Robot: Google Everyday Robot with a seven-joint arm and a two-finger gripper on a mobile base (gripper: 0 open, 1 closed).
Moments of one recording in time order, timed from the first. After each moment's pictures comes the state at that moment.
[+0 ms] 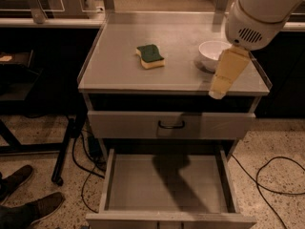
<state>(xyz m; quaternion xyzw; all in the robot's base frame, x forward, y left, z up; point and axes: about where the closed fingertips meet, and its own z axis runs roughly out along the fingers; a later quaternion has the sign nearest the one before) 0.523 -0.167 0.978 -0.54 0.81 -0.11 0.19</state>
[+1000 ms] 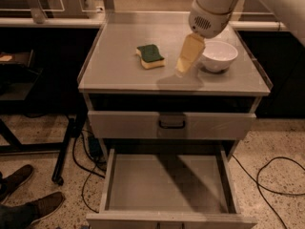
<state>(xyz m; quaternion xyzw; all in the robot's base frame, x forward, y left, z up) 0.617 -0.126 0.942 -0.47 0.87 -0.06 0.17</state>
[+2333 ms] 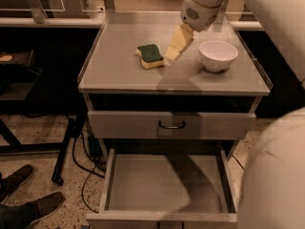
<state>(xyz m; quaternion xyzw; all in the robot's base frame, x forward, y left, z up) 0.666 -0.105 0.930 -0.44 0.88 0.01 0.16</state>
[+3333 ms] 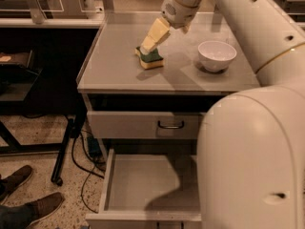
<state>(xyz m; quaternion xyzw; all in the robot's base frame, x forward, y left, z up) 0.715 -0.047 0.918 -0.39 0.90 0.09 0.18</state>
